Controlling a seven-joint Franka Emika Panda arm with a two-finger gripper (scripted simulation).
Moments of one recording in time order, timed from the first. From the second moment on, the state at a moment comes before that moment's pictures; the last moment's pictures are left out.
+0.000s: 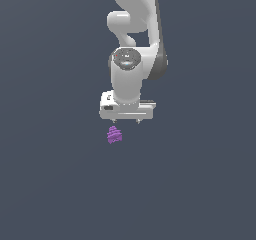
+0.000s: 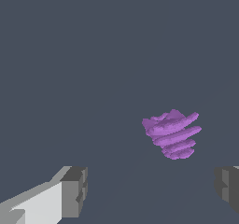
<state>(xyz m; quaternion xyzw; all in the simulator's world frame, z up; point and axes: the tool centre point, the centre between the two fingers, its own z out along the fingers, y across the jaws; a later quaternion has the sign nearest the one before) -0.006 -0.006 0.158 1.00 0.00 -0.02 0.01</state>
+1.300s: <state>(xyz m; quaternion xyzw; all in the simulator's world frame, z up) 0.004 -0.008 0.176 1.00 -0.05 0.01 0.00</state>
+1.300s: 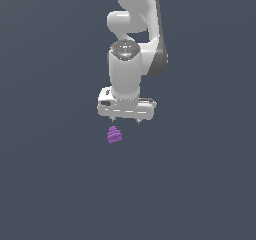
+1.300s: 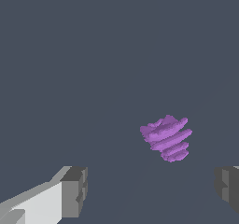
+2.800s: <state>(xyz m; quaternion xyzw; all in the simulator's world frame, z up) -0.007 -0.052 0.116 0.89 -0.46 0.00 0.00</state>
